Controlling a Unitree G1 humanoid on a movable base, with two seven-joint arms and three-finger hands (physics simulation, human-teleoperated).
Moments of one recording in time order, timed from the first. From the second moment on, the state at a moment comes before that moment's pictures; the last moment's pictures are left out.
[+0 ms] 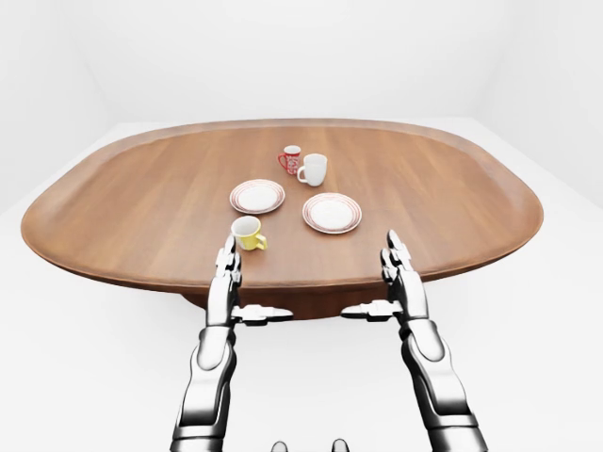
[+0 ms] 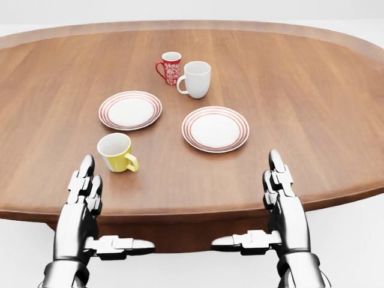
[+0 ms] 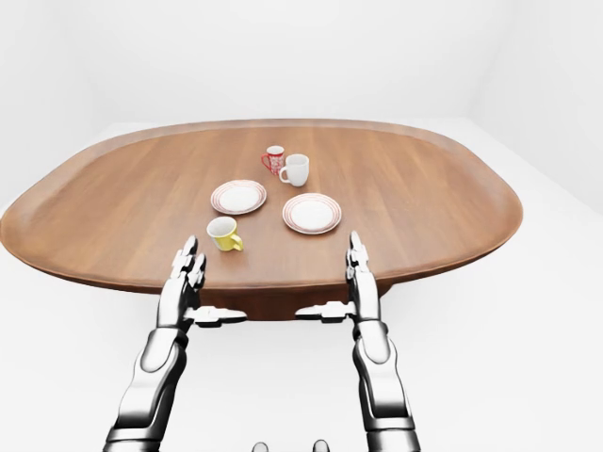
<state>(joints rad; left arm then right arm) 0.00 0.01 0.01 0.02 -0.01 -0.01 -0.01 0.00 -0.01 -0.01 0.01 0.02 0.00 0.02</state>
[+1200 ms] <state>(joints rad) -0.04 0.05 0.11 -0.66 -0.06 0.09 -0.08 -0.08 -0.06 -0.15 -0.60 0.22 0.09 0.00</state>
